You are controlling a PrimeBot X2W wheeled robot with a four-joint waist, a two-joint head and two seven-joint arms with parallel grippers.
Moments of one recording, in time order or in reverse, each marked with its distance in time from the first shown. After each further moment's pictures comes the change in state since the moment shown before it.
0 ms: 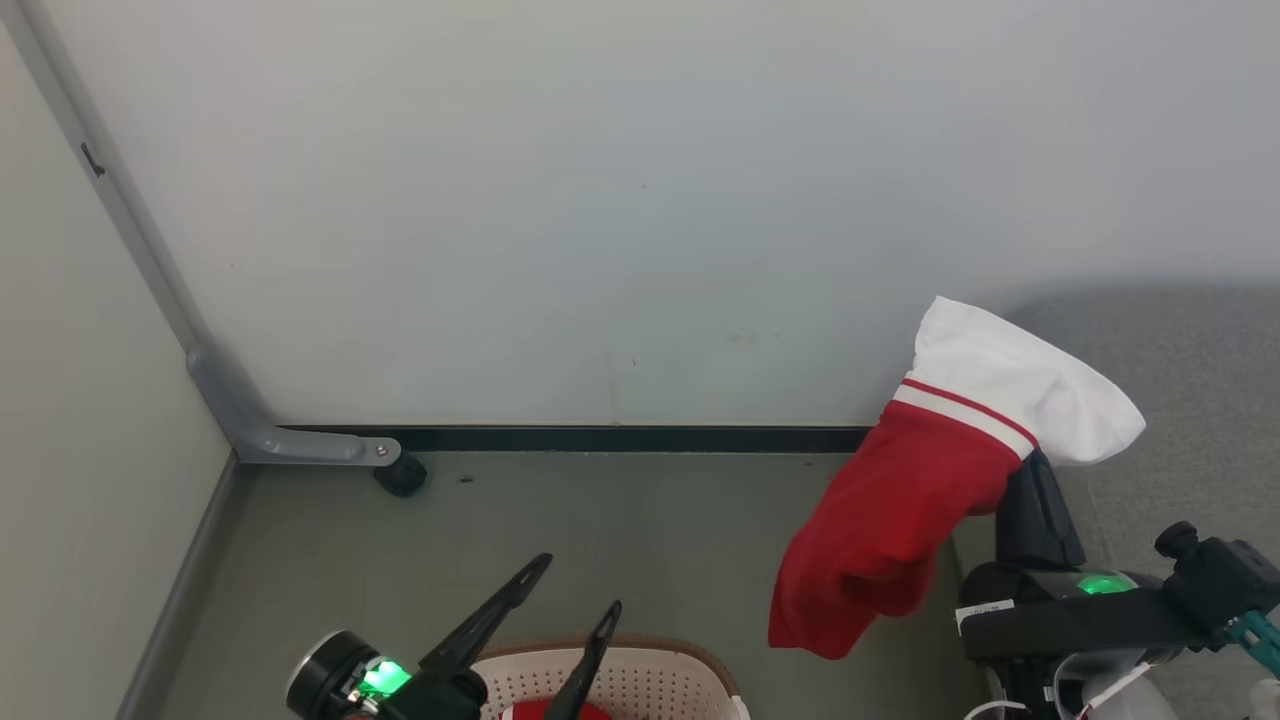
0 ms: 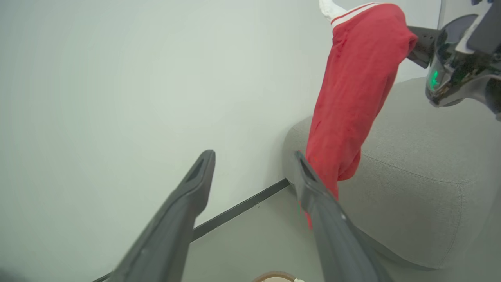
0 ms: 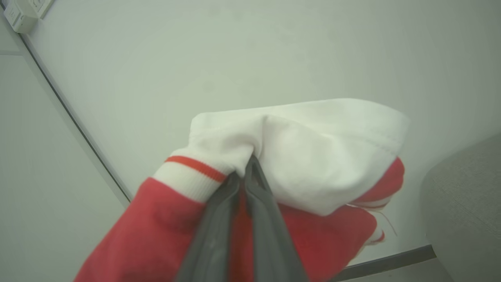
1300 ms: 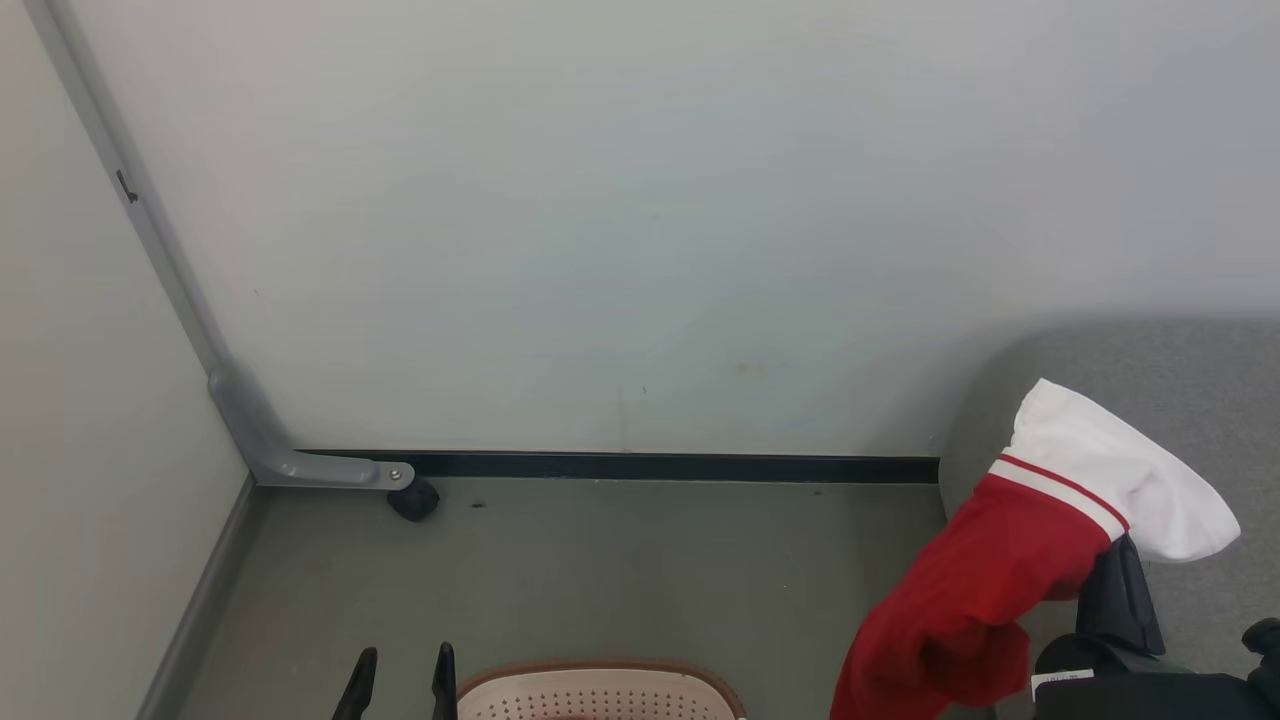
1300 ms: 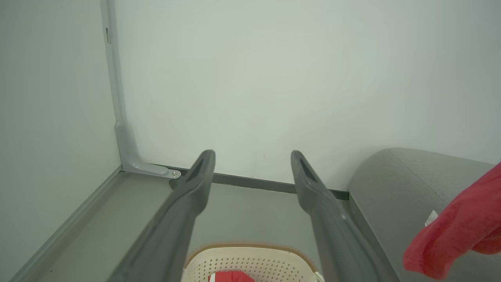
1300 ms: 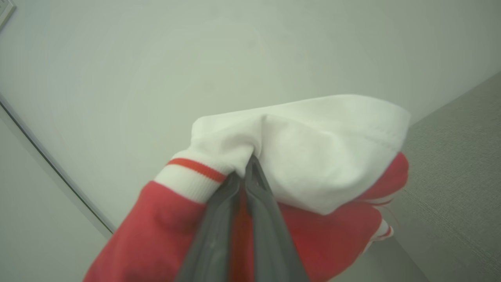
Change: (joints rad) left arm 0.268 -0.216 0.386 0.067 -0.122 0.157 0.000; right arm 0.167 0.009 -0.129 -0.077 0.046 -0.036 0.000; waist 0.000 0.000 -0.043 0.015
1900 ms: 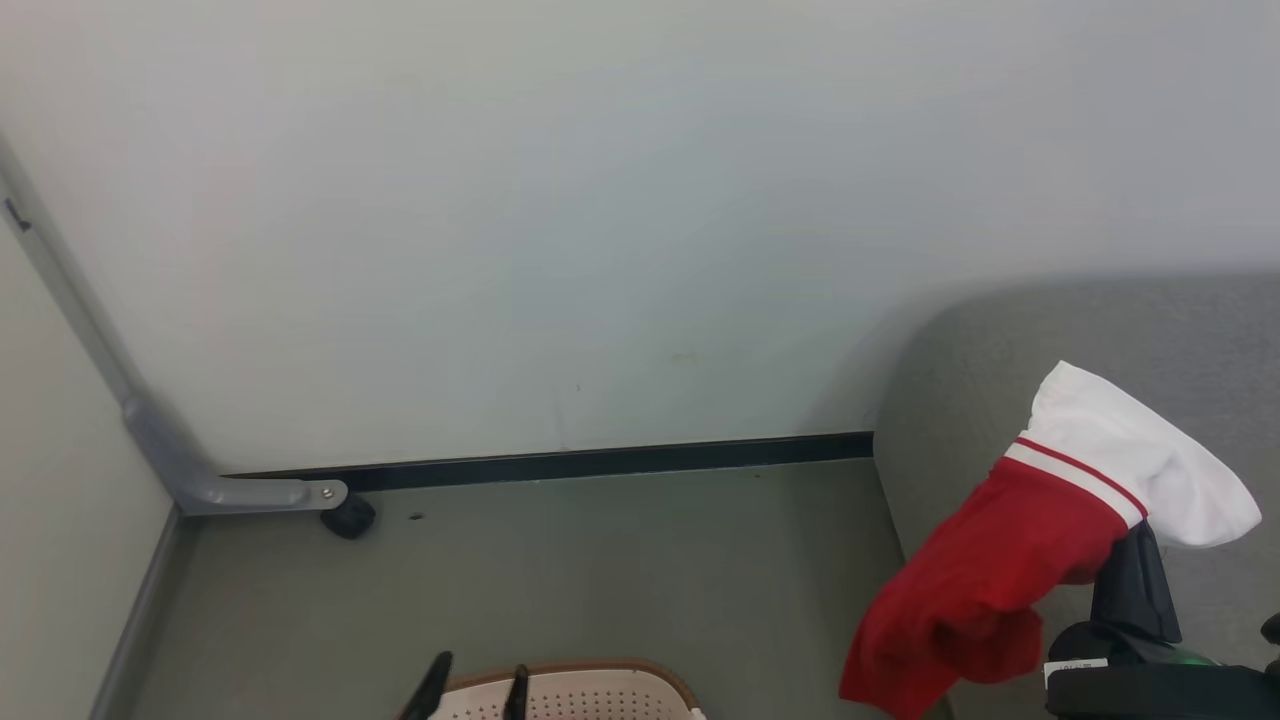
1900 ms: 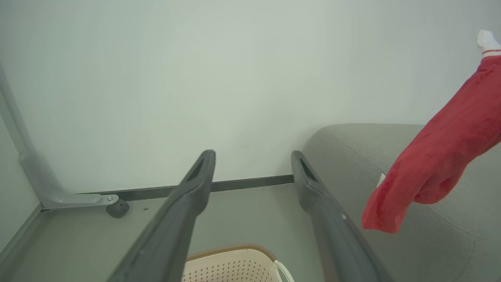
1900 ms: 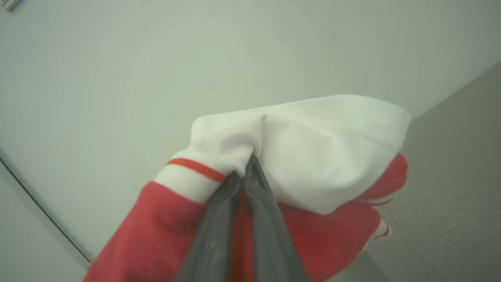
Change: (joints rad) left arm 0.035 0.018 -0.050 -0.068 0.108 -0.122 0.000; right arm -0.007 0.001 -0.021 -0.021 -0.013 0.001 0.000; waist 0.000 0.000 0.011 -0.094
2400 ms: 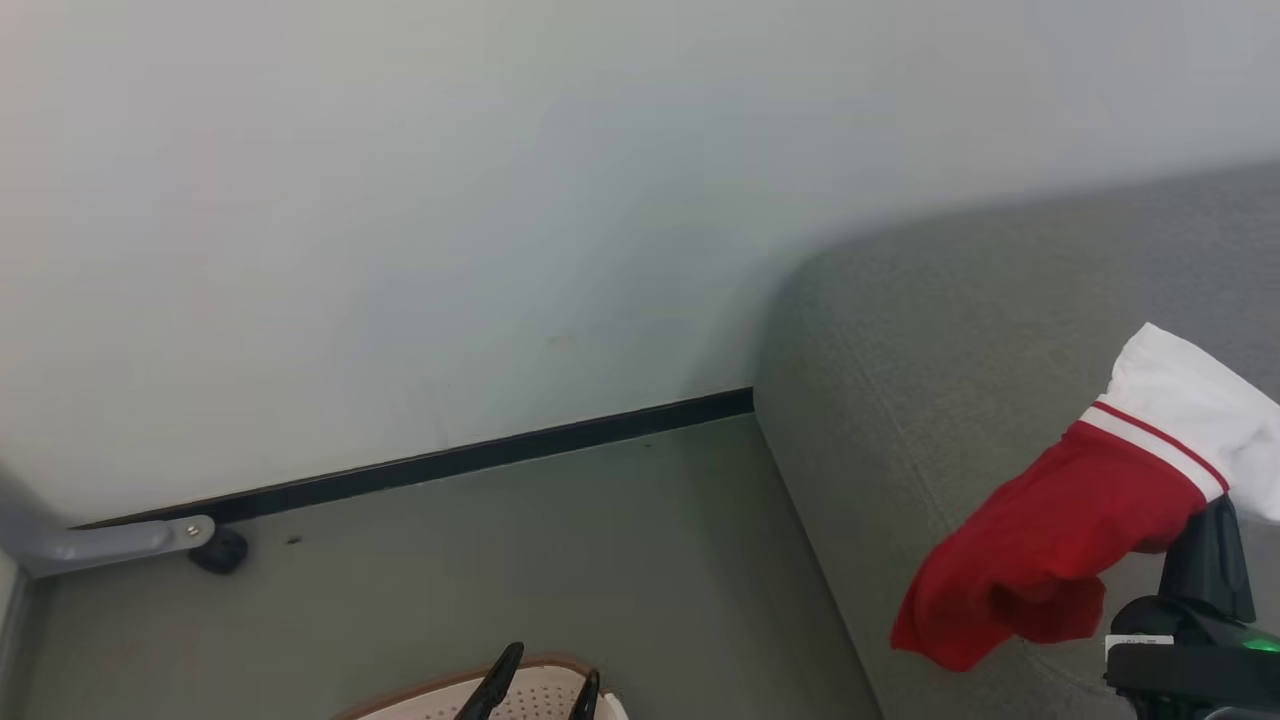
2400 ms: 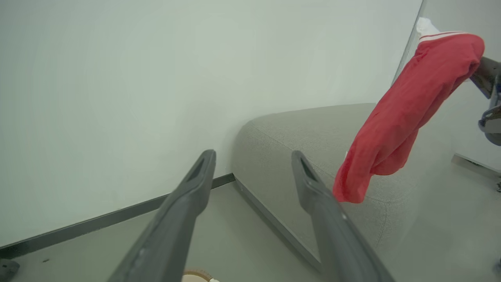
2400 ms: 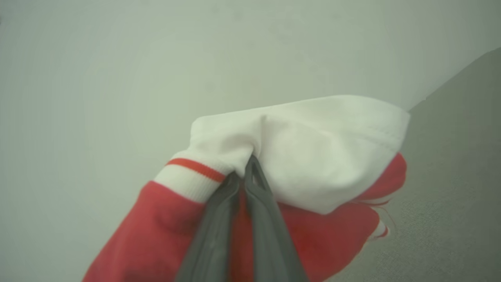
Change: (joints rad) left arm -0.002 -0.002 -0.081 -0.068 0.056 -0.074 0.000; right arm -0.019 0.002 -0.100 -0.043 -0.040 0.018 0.000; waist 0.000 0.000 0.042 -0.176
